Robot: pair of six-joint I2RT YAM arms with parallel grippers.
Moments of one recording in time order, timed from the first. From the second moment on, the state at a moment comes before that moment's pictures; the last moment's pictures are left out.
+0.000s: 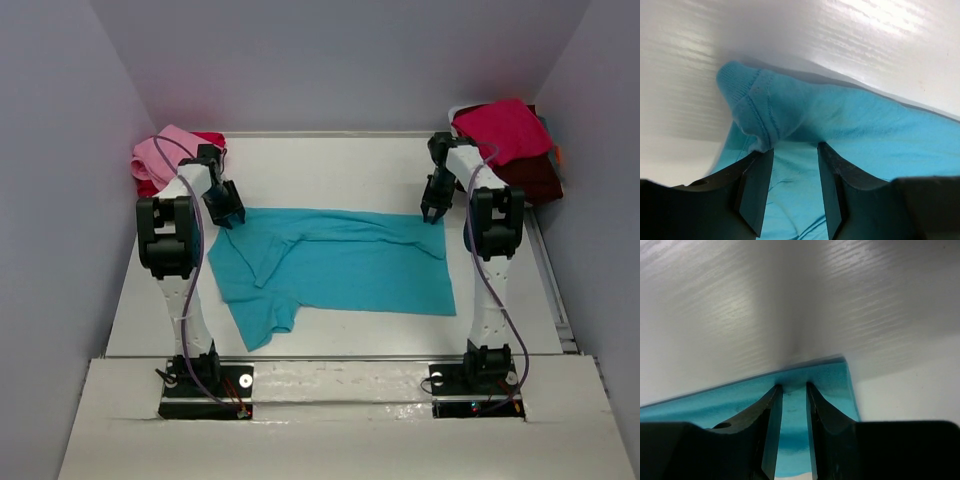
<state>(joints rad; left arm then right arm) 0.01 2.10 1.58 -0.79 0.11 -0.40 0.06 2.38 2.06 -1.20 0.08 0.47</state>
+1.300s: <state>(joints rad) -0.04 2.25 2.09 -0.83 0.10 -0.36 0.05 2.43 2.34 -1.09 0.13 0.44</state>
